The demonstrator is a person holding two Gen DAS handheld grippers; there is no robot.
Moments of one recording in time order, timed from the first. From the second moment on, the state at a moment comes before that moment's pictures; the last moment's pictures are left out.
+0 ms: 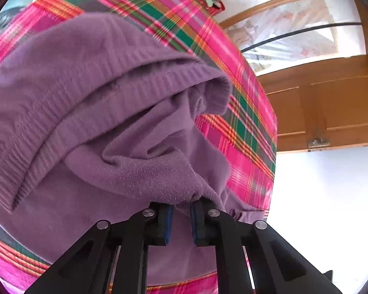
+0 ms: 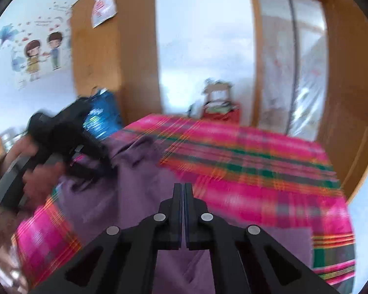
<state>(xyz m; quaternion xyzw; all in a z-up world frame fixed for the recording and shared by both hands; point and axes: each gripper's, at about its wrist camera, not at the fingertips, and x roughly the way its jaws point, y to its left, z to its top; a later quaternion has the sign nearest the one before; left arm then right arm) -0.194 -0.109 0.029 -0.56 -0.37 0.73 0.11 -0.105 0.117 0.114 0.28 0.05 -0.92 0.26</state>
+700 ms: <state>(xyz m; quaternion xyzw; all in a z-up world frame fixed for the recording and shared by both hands) -0.239 -0.099 0.069 -0.51 -0.33 0.79 0.11 -0.124 0.138 0.086 0.31 0.09 -0.93 0.18</state>
